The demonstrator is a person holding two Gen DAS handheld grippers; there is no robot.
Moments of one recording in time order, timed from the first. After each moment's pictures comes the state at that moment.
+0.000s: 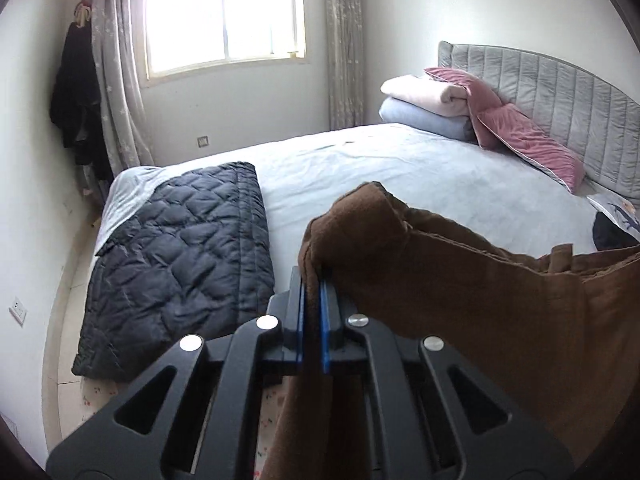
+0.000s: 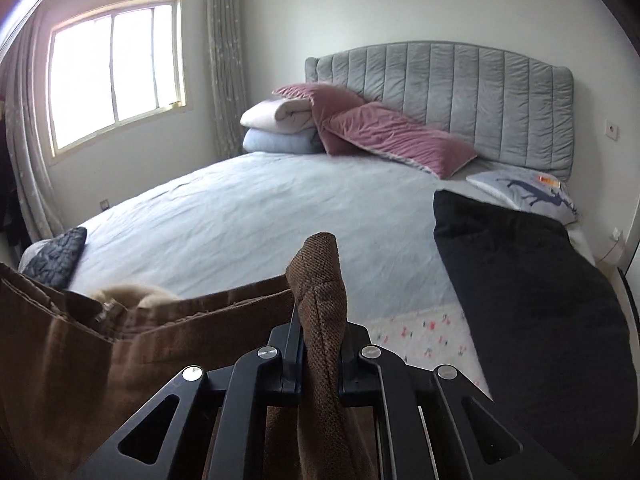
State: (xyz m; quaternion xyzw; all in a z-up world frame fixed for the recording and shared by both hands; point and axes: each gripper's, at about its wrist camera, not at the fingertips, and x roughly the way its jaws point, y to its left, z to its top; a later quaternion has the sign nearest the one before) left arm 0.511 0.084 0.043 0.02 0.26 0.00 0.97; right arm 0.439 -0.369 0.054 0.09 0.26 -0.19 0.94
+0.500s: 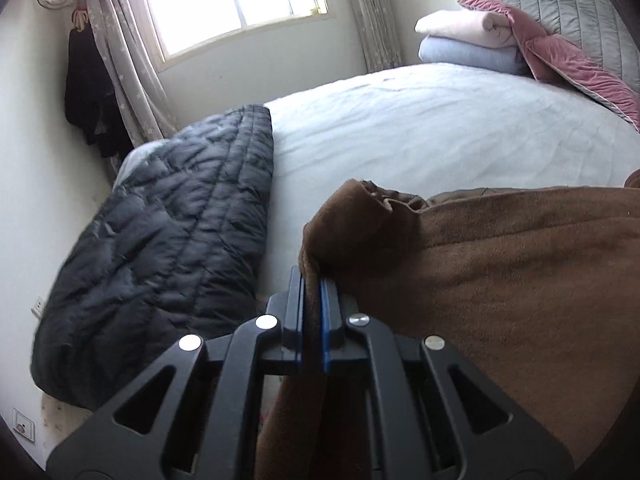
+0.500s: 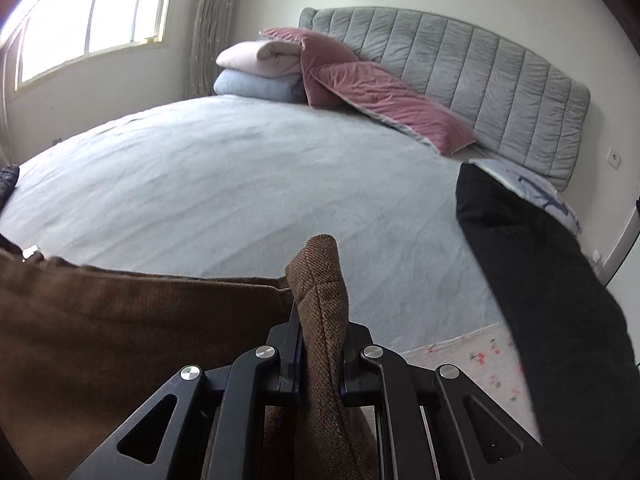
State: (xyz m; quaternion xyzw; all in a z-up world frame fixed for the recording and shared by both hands) left arm 0.623 0.053 -0.110 0.09 0.33 0.09 0.94; right arm 0.593 -0.386 -0.104 0.05 0.38 -0.23 0.90
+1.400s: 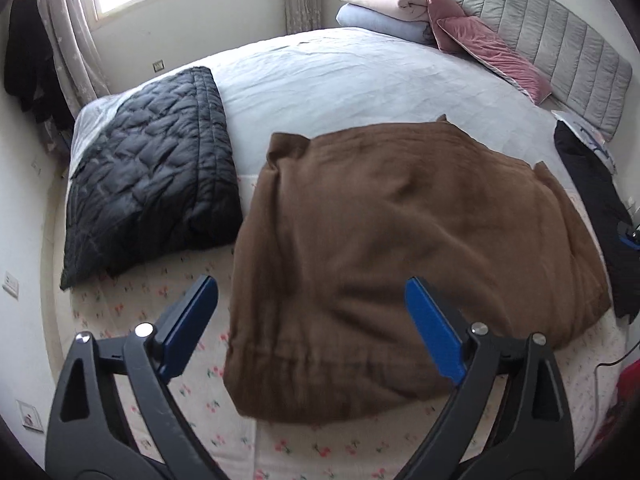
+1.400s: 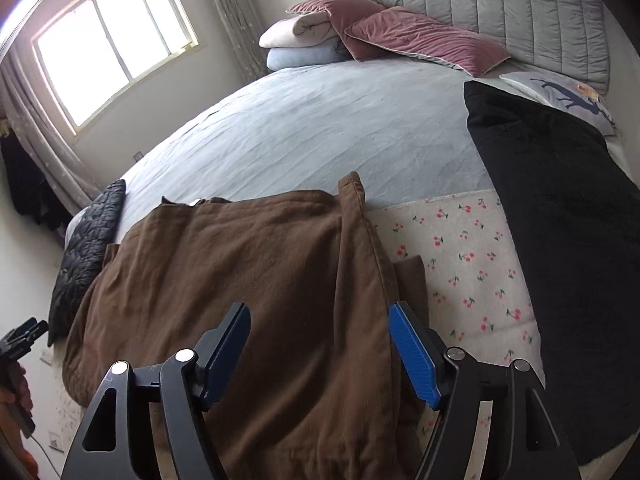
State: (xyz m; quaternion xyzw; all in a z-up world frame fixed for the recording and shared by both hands) left arm 0.412 0.083 0.003 0.03 0.44 -0.08 0.89; right arm 0.383 -0.371 -0.001 0.22 0.41 -0.07 0.88
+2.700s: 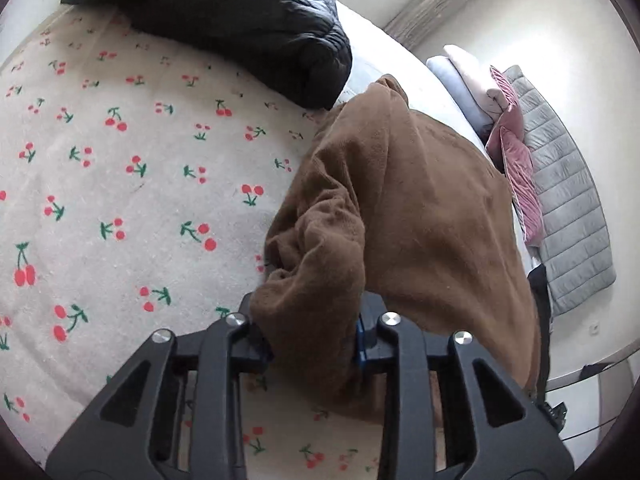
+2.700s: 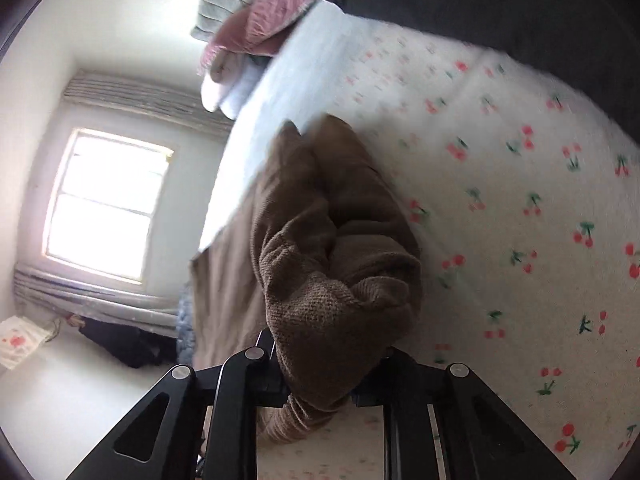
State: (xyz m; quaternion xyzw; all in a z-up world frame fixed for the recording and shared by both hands) left arm 0.397 0.169 -0.131 -0.29 0.43 -0.04 0.85; right arm 0.312 -0.416 -0.153 0.56 0.33 -0.05 0.76
